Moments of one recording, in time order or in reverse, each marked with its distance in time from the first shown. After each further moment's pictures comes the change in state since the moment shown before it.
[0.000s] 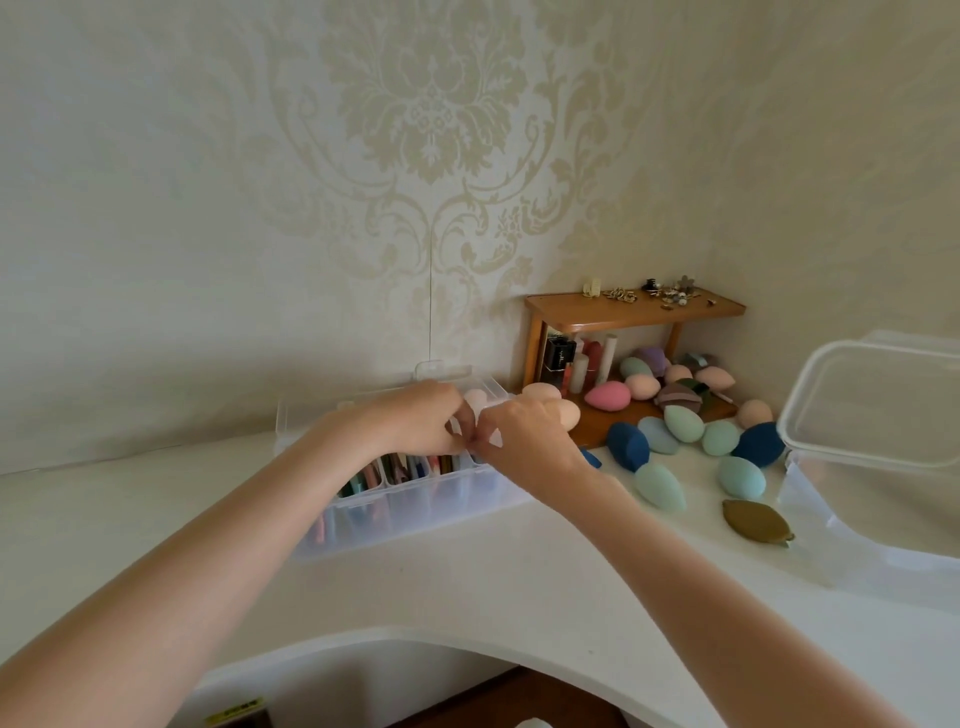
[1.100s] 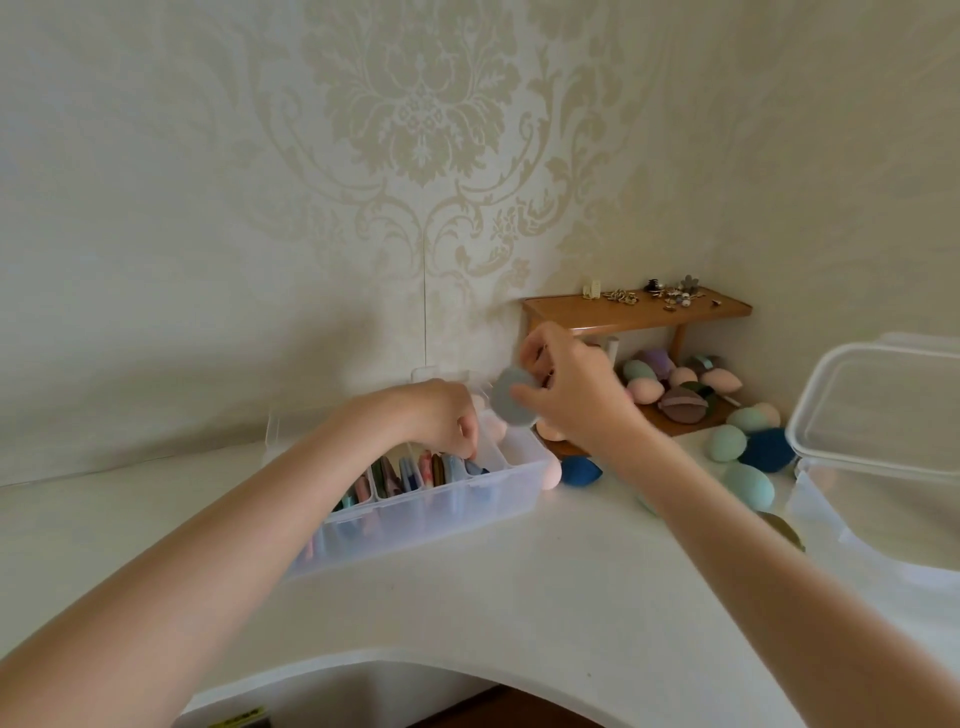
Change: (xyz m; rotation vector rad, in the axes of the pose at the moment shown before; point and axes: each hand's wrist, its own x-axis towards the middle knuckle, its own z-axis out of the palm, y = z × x) left_hand 0.017 0.015 -0.011 0.043 -0.128 -0.117; right_hand 0.004 0.029 -0.051 0.407 0.166 0.120
